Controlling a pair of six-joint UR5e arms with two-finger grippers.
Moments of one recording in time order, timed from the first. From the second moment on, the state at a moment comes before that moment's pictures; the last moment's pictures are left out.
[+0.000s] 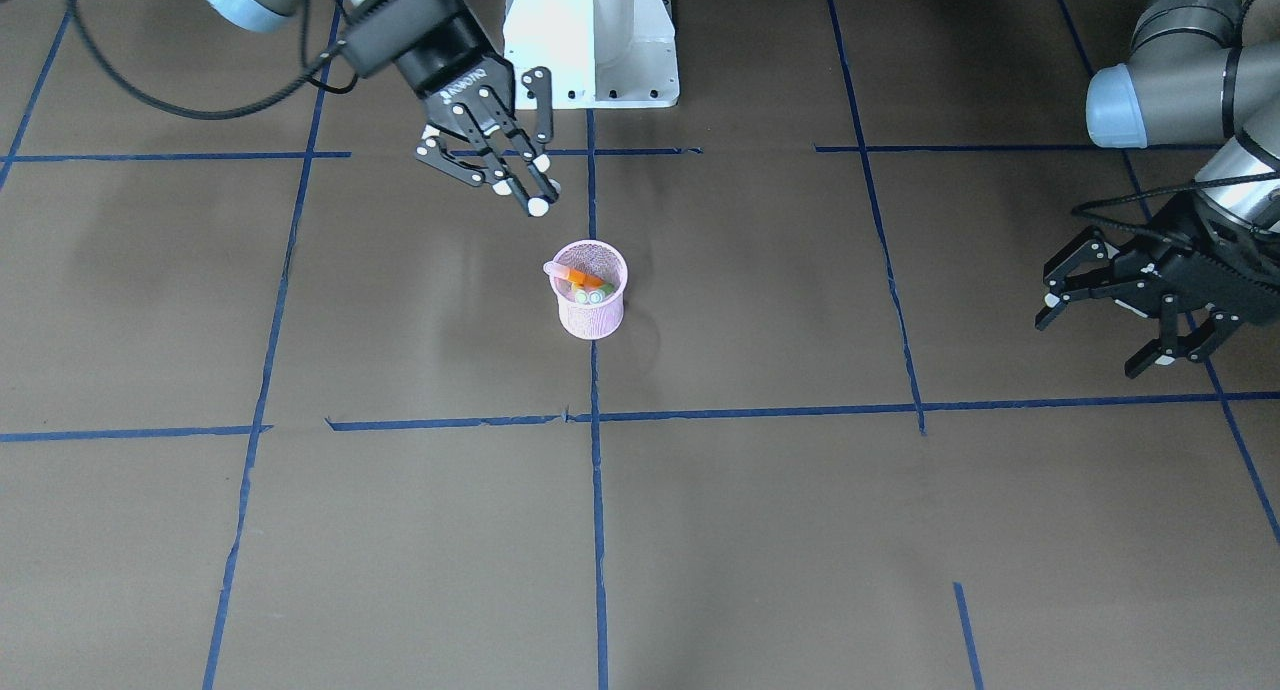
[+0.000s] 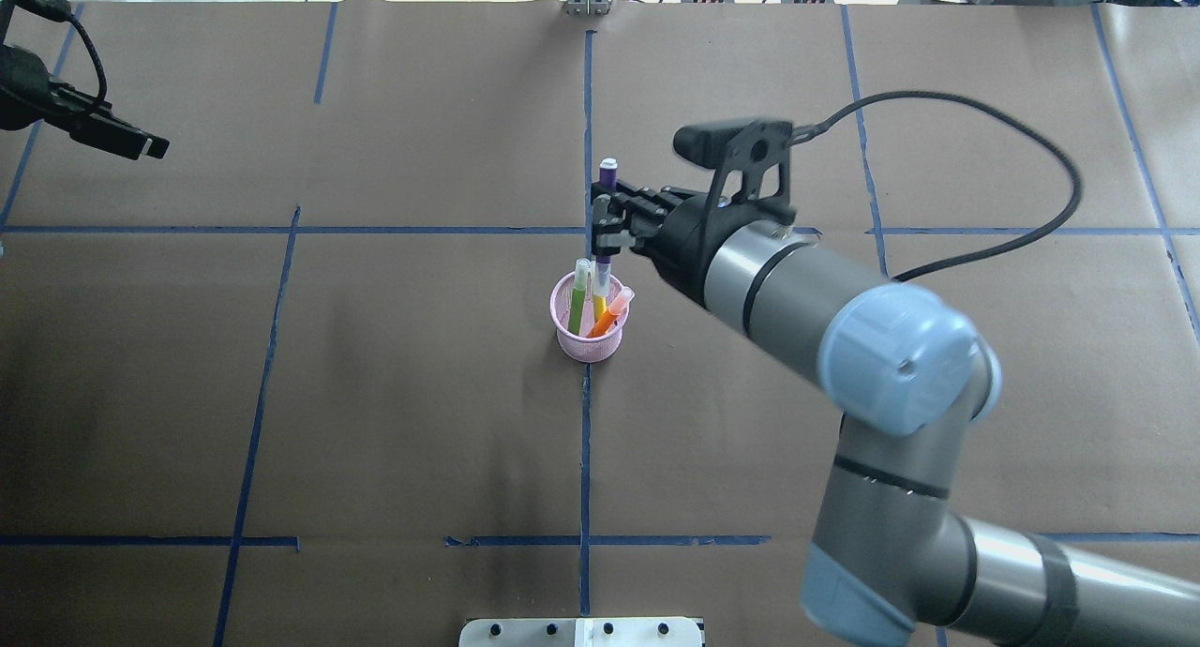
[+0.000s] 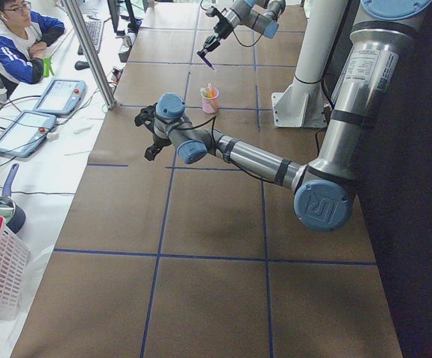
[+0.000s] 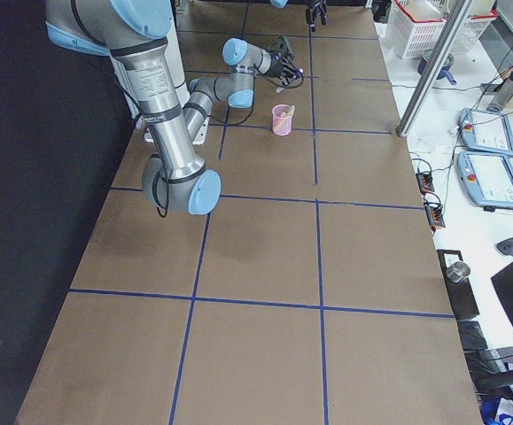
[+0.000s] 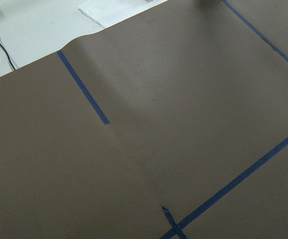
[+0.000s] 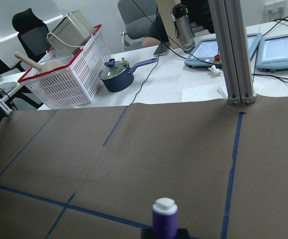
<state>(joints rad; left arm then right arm) -1.16 -1.78 -1.66 -2.18 -2.25 -0.32 0.41 -1.07 1.90 -0.86 1.22 0.99</state>
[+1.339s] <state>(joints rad) -1.16 -1.77 -1.63 -2.18 -2.24 -0.31 0.36 -0.99 1.68 -0.83 1.13 0.85</state>
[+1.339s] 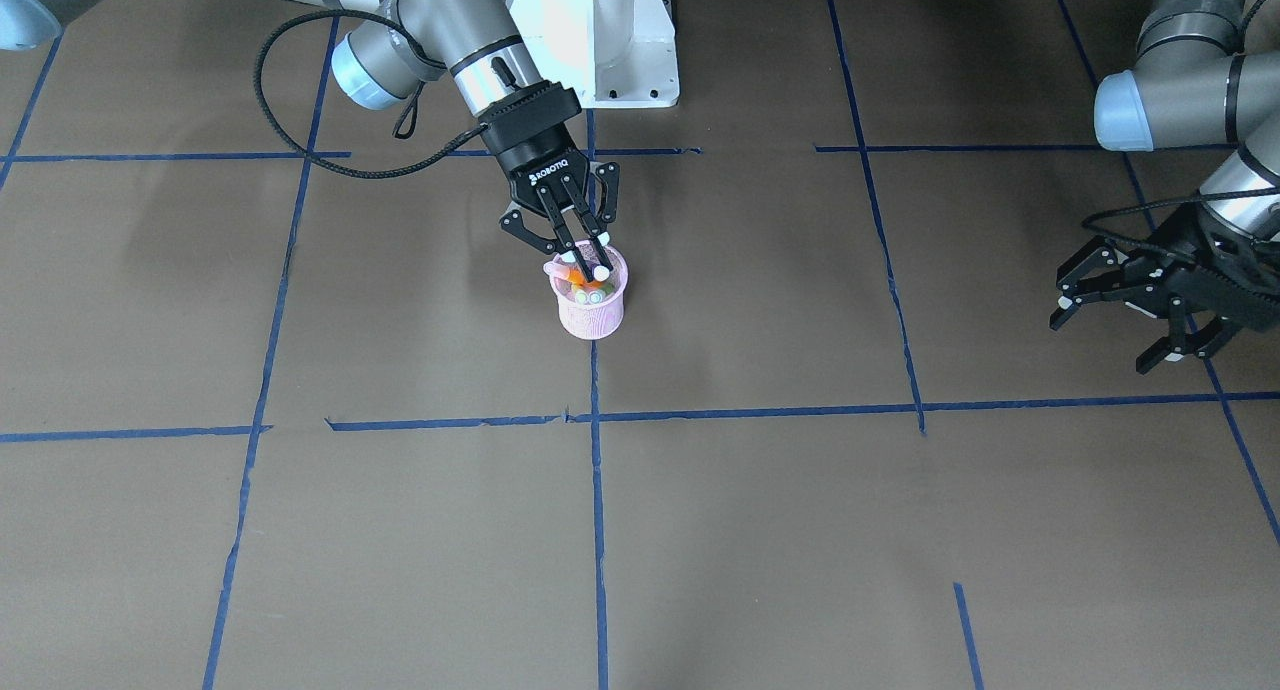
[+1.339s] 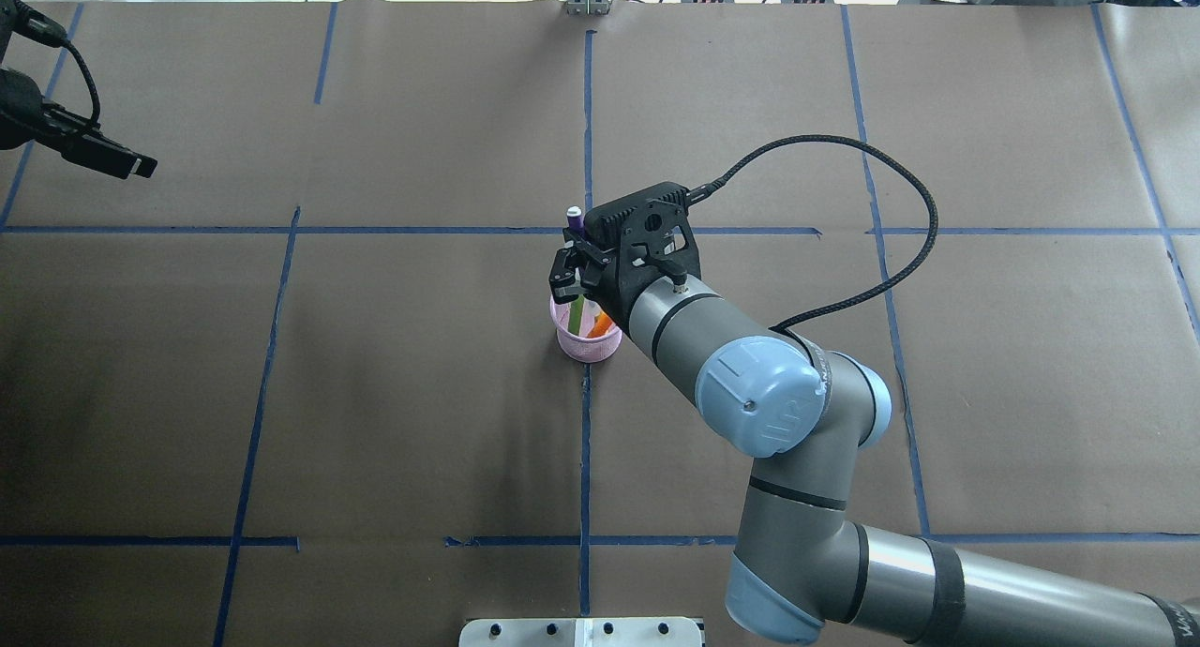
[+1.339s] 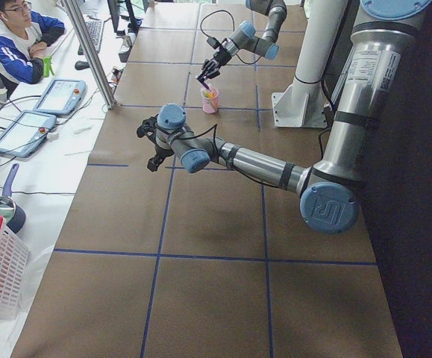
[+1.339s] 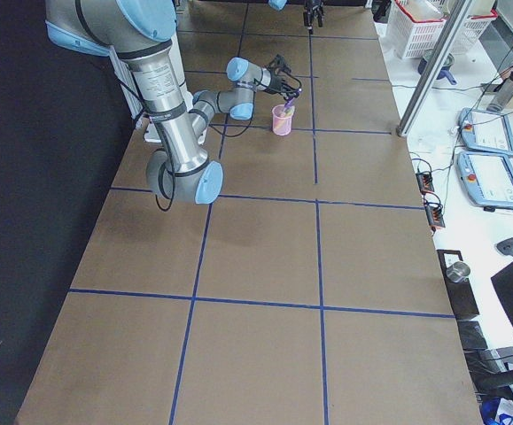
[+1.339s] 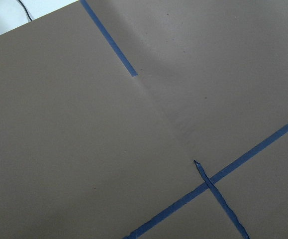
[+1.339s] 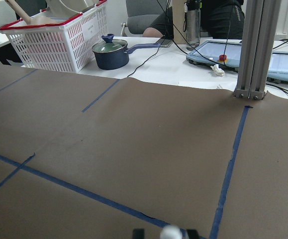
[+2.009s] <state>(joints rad) -1.19 -1.77 -1.61 -2.18 -2.25 -0.26 0.41 -1.03 1.76 -0.85 1.26 0.86</state>
